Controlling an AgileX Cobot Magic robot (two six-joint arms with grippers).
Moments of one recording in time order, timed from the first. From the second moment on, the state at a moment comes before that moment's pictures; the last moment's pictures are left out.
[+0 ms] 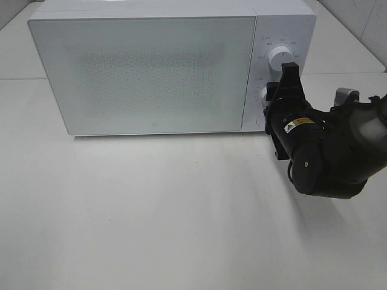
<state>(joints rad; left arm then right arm) 0.04 -0.01 -0.52 -0.13 1.08 0.16 0.52 2.06 -0.71 0.52 -1.19 1.40</state>
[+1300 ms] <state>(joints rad) 0.04 -0.01 -0.52 -0.13 1.08 0.16 0.52 2.06 -0.71 0.53 -1.19 1.54</state>
